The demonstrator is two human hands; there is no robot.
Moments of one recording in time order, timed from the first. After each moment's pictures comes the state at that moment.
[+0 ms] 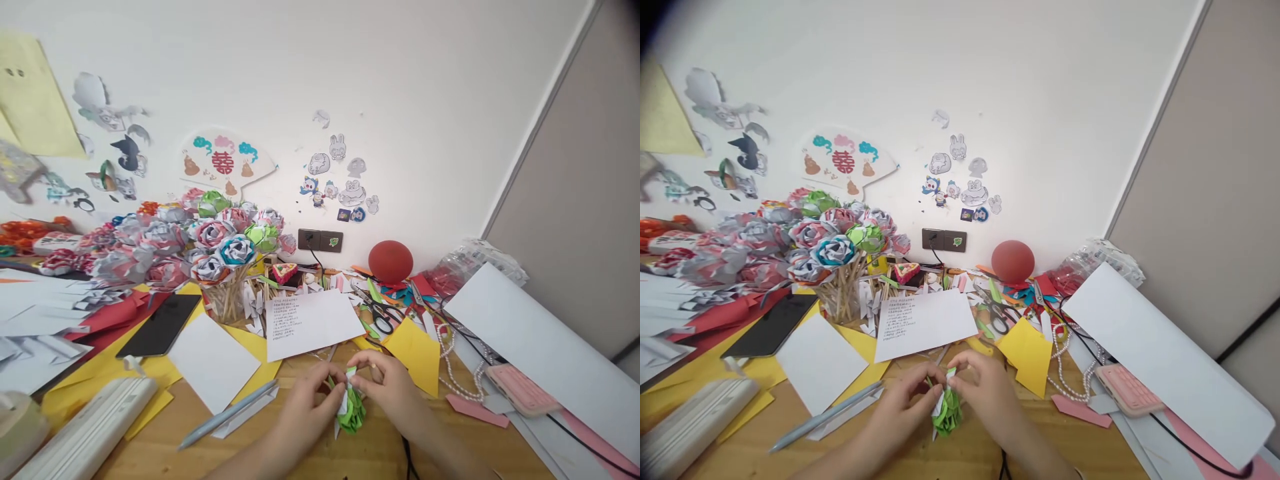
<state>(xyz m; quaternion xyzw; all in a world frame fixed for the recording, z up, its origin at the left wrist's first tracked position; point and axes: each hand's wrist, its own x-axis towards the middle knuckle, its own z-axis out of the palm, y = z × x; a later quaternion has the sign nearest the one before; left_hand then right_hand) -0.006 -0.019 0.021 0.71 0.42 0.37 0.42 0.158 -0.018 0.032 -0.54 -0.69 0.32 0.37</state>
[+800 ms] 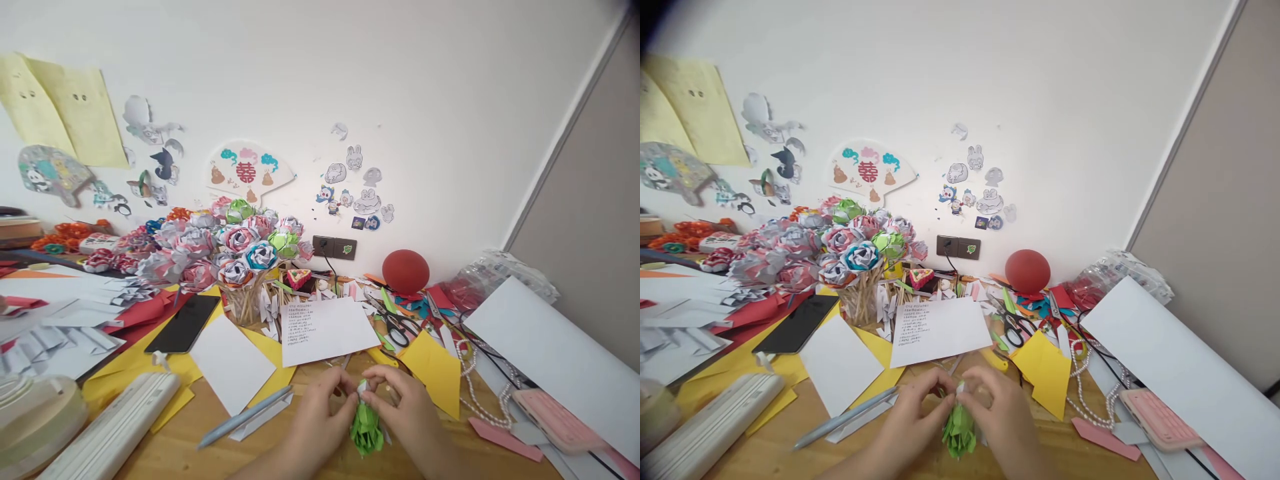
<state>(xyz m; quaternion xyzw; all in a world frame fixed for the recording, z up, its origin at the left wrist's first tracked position) -0.007 -0.024 0.025 0.70 0.44 0.41 0.38 0.152 -0.023 0.020 -0.57 -0.70 0.24 0.37</state>
